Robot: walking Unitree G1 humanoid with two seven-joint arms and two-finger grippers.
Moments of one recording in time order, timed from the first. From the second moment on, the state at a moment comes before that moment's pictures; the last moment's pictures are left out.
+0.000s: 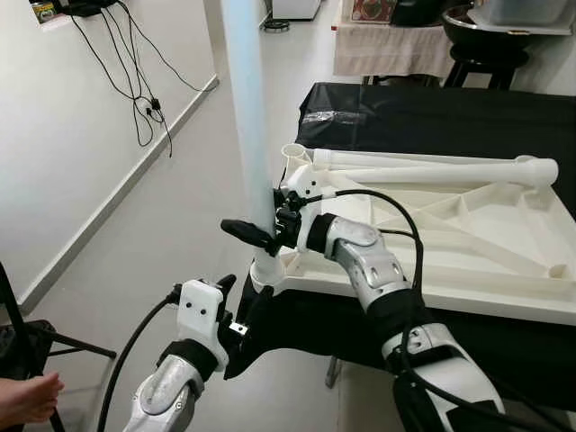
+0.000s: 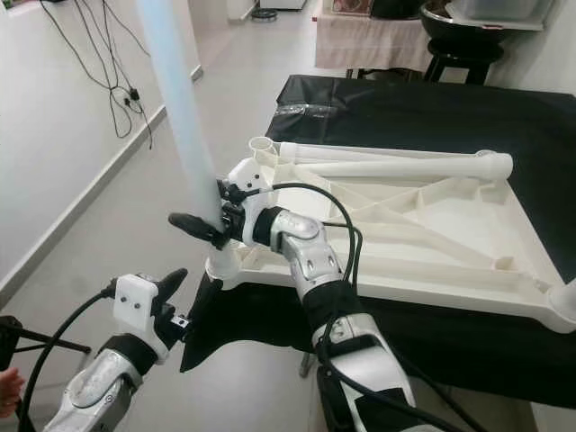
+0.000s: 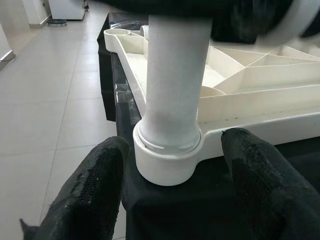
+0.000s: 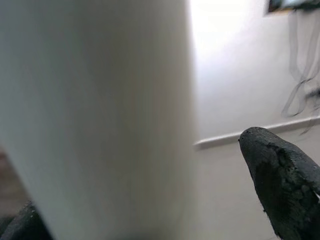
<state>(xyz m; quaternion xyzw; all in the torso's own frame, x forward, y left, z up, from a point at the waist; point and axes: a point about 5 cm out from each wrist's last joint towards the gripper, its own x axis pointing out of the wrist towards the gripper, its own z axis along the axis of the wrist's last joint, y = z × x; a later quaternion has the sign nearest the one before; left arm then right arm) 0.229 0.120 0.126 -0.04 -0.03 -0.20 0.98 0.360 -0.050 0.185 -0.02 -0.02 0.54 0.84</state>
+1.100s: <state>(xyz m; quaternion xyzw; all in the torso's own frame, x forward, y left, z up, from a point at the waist) 0.224 0.123 0.128 -0.04 -0.03 -0.20 0.98 0.328 -0.059 0.158 -0.05 -0.02 0.26 0.96</state>
